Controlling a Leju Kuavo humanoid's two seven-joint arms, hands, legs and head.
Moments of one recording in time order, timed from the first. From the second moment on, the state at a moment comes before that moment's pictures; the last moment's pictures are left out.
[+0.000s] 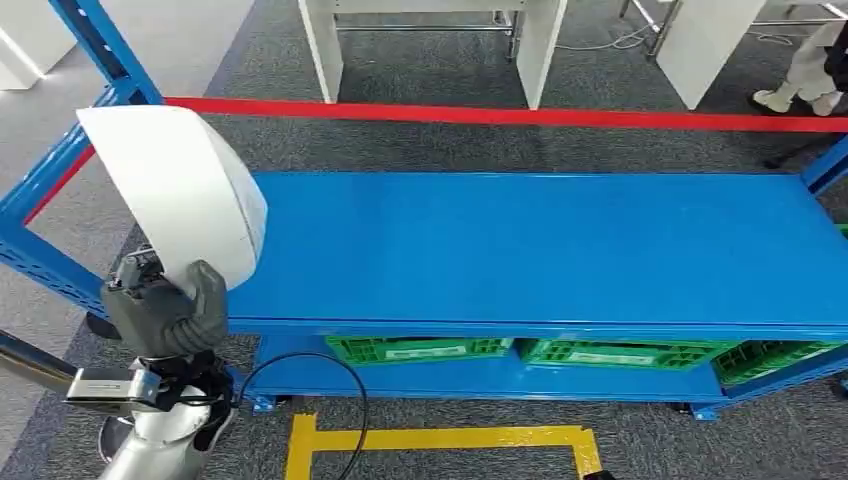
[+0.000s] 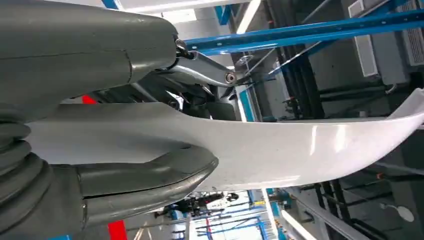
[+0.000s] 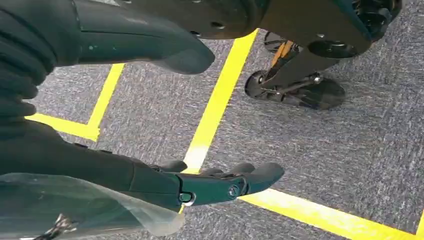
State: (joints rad) left arm -0.04 -0.11 -0.22 -1.70 -0.30 0.57 -0.65; right arm -0.08 0.16 -1.08 -0.21 1.25 0.03 -0.23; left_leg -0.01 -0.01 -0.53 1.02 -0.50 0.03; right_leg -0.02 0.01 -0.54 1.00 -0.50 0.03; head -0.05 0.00
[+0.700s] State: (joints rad) left arm -0.03 -0.09 -0.32 -1.70 -0.34 0.50 -0.63; right arm -0.08 0.17 -1.08 -0.21 1.29 -0.06 -0.12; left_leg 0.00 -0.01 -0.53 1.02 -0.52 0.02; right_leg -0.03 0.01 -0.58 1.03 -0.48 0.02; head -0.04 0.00
